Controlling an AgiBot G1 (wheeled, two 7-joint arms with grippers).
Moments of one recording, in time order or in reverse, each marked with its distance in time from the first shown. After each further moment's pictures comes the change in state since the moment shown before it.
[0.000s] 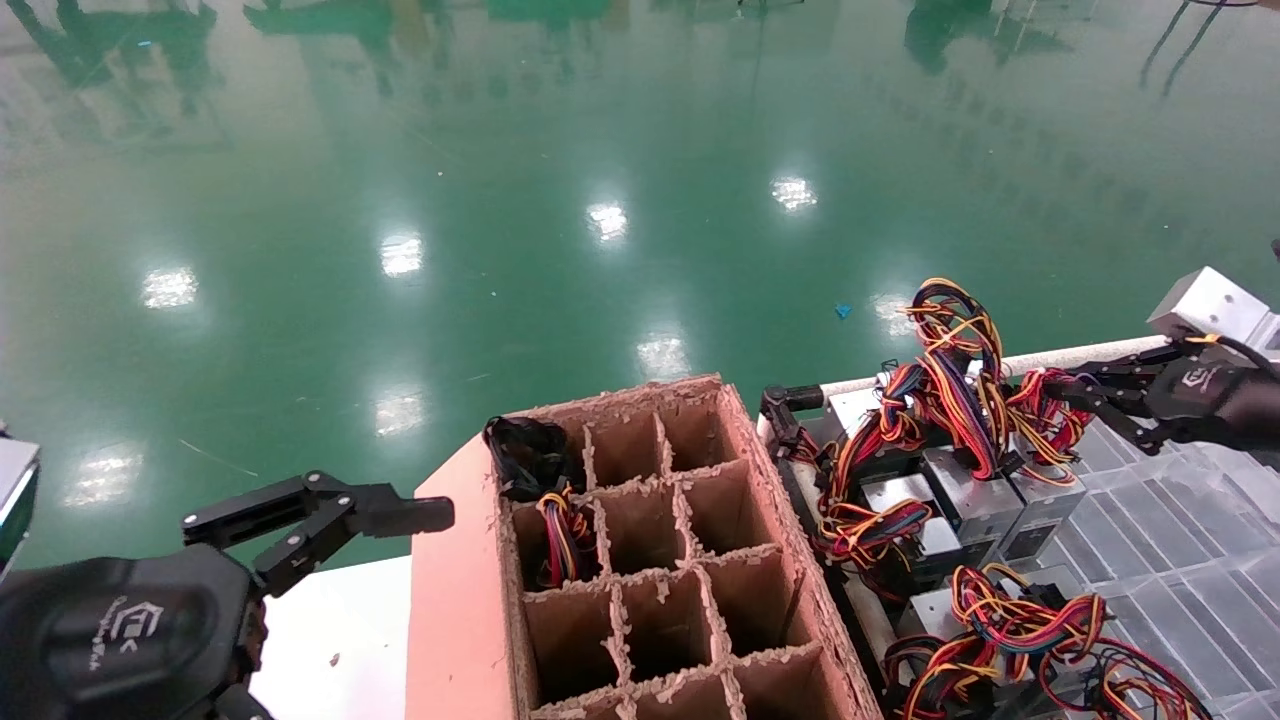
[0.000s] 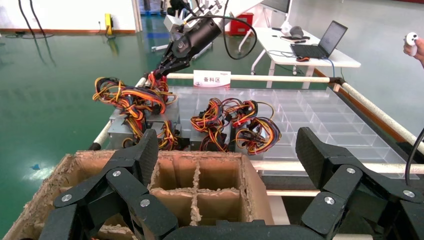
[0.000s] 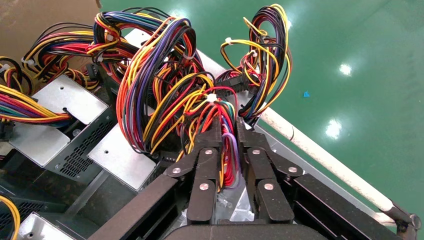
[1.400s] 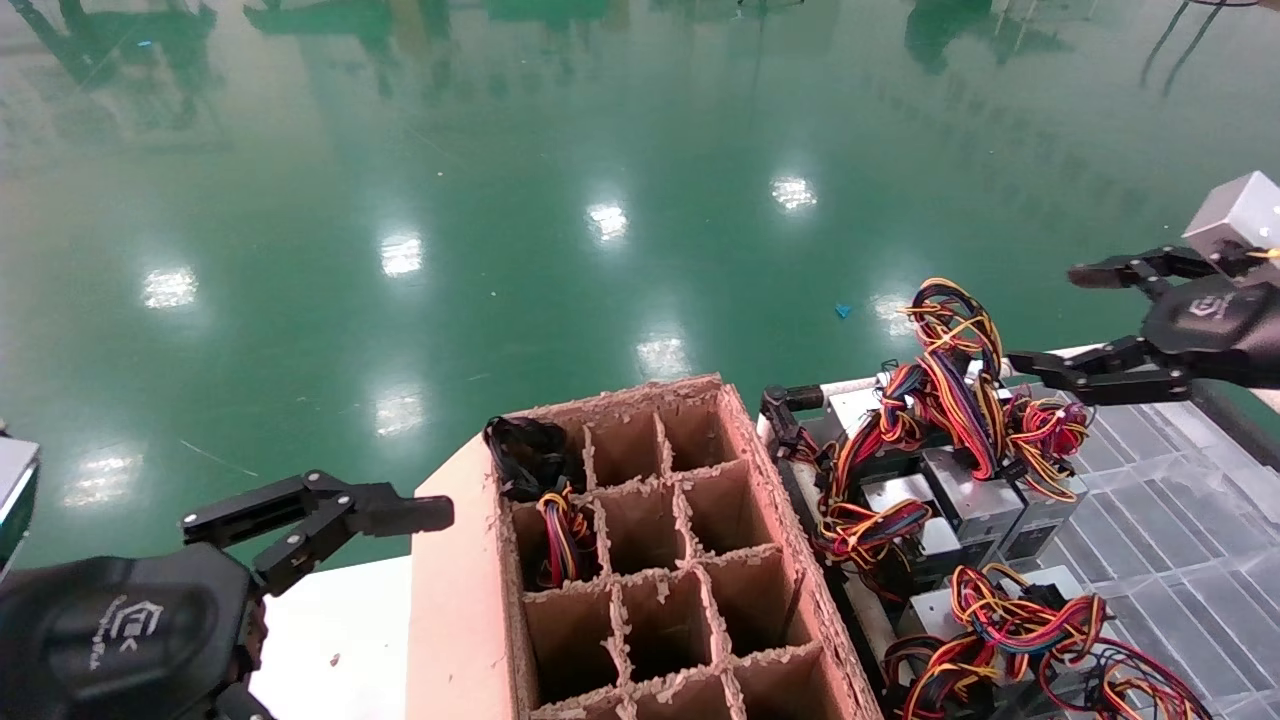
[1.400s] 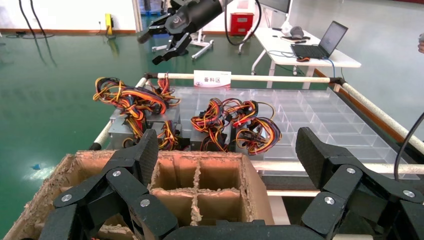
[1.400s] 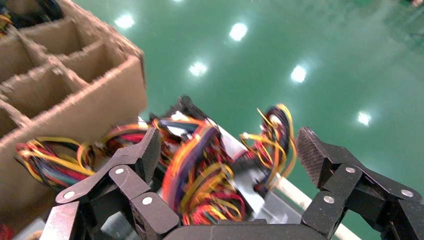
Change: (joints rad) left arm 0.000 0.000 0.000 0.001 -0.001 0.000 0.000; right arm 0.004 0.063 0.046 0.195 0.077 -0.160 0.120
